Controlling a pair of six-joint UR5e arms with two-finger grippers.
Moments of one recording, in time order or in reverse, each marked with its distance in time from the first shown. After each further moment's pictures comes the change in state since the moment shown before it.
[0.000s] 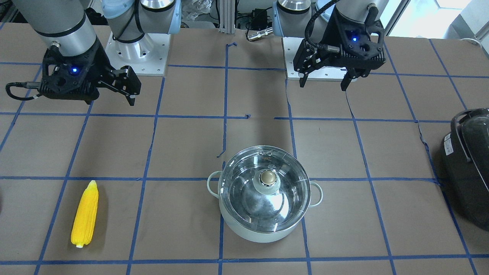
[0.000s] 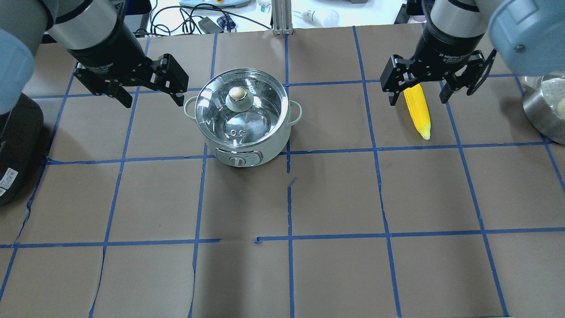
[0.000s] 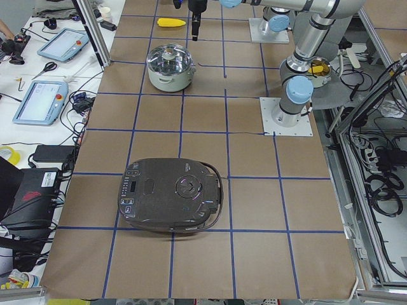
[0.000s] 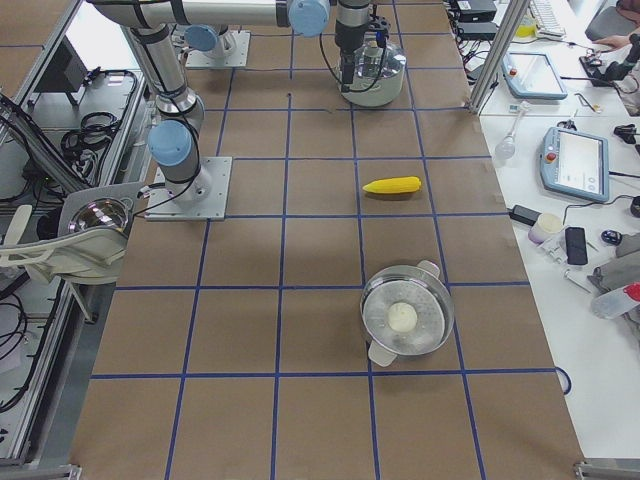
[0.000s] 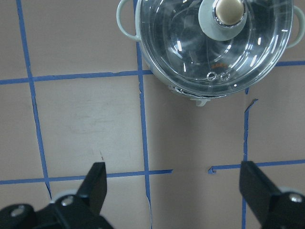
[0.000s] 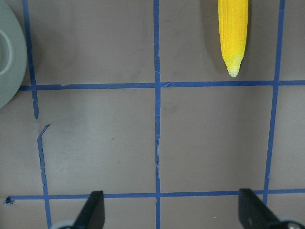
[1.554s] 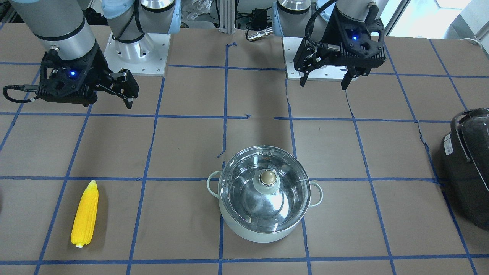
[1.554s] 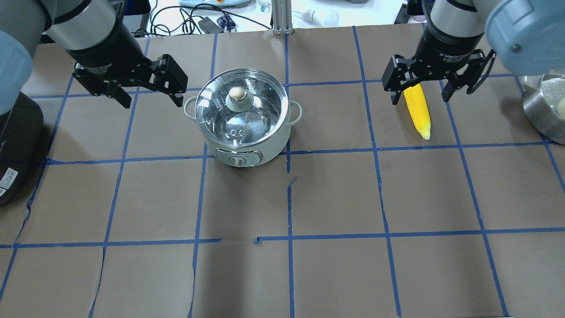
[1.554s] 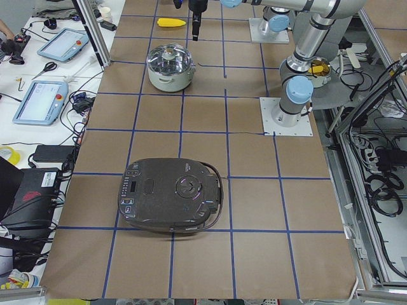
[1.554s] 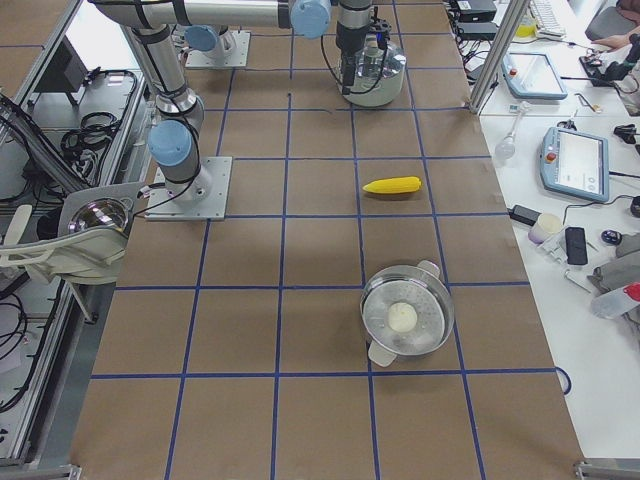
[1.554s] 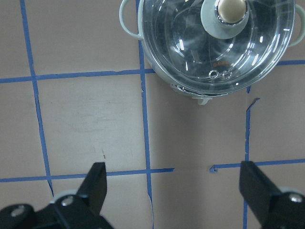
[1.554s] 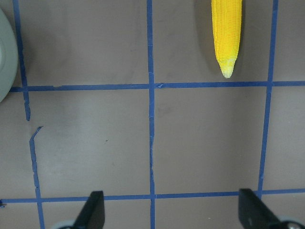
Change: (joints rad) left arm 0.000 0.004 0.000 -0.003 0.002 0.000; right arm -0.003 0.014 0.000 -0.038 -0.020 0.001
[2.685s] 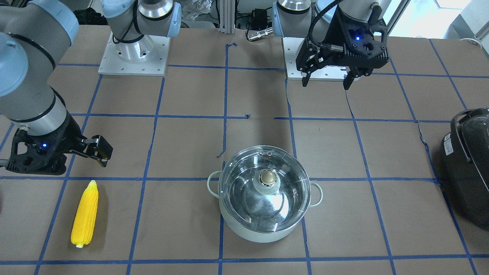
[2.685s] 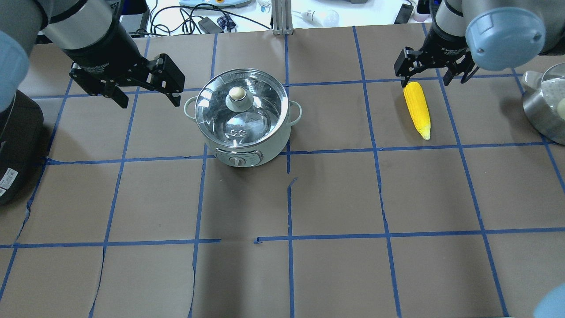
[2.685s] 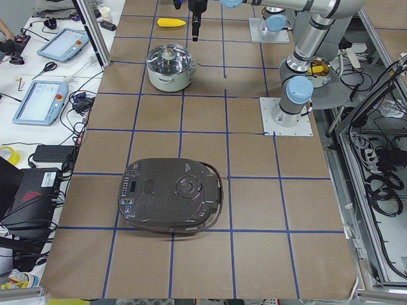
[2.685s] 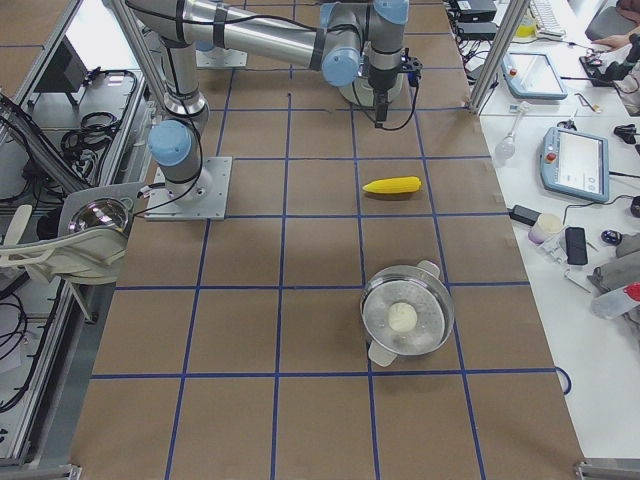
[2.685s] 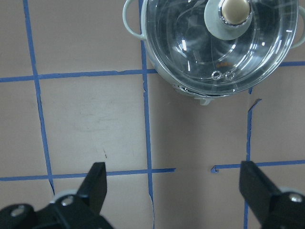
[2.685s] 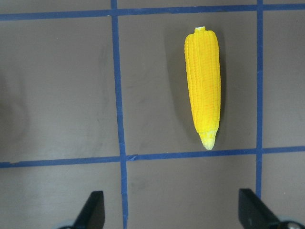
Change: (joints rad) left arm 0.009 0.000 0.001 -0.005 0.003 0.000; right arm -0.119 0.215 0.008 -0.272 0.004 -0.115
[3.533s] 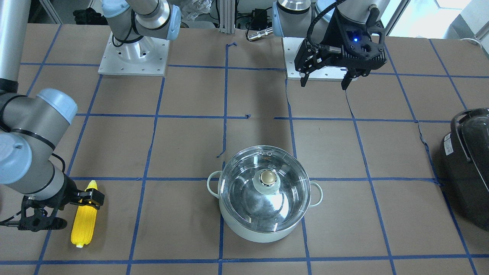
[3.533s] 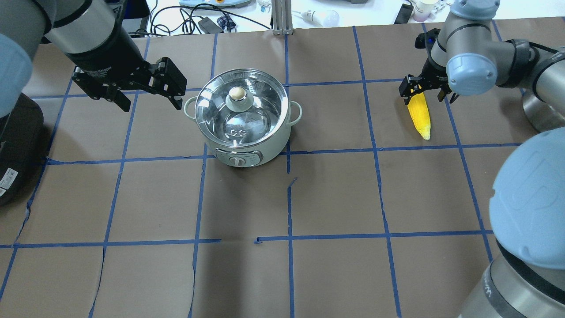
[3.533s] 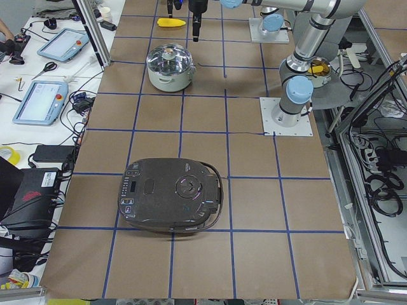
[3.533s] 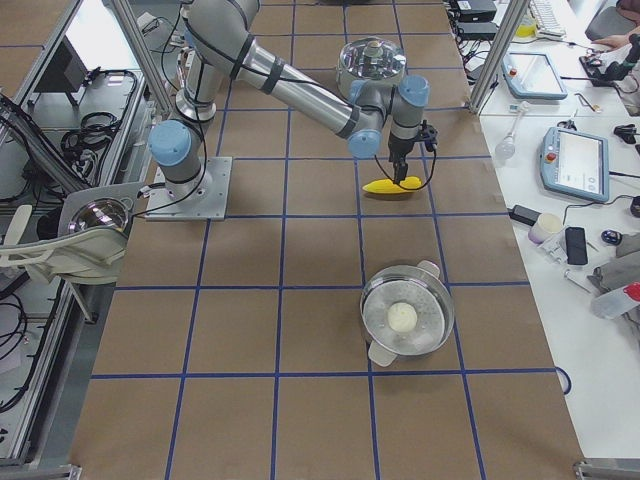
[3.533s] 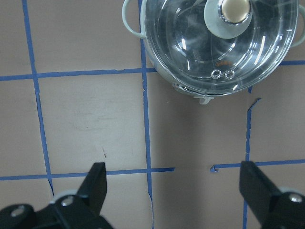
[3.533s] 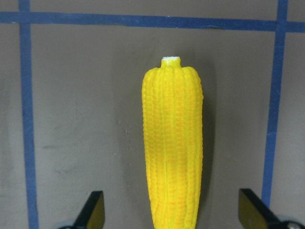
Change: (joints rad) left arm -0.003 0.003 -0.019 0.002 -0.005 -0.009; right arm -0.075 0.272 0.025 -0.278 -0.005 -0.116
